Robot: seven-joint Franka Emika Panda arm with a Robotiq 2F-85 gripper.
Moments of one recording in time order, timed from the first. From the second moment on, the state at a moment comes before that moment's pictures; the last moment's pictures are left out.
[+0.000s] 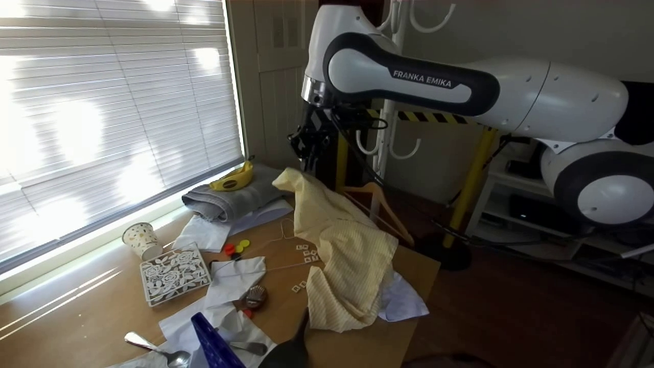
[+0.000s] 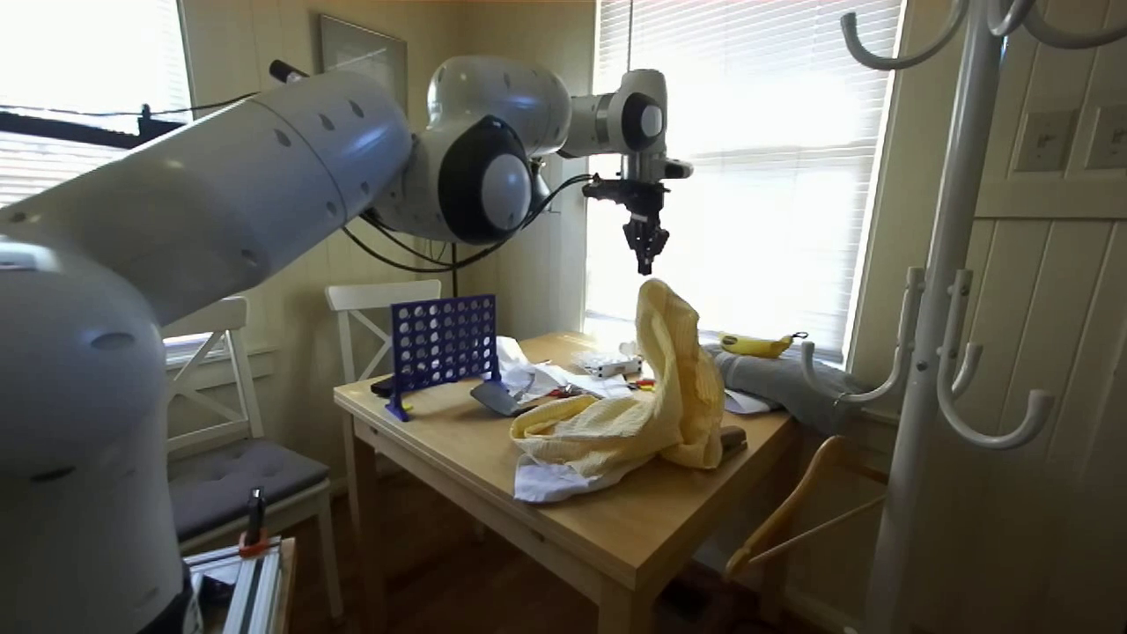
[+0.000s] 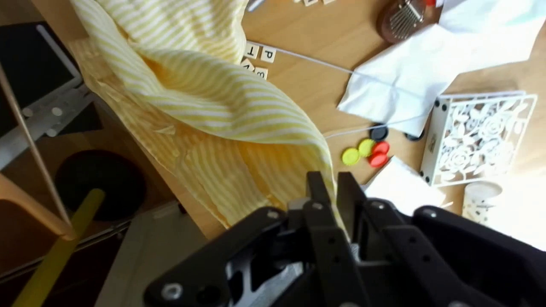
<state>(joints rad) 0.47 1.00 0.07 -0.46 -0.06 1.67 0.52</state>
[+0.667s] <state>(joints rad) 0.37 0.99 0.11 -0.46 0.01 1.46 0.26</state>
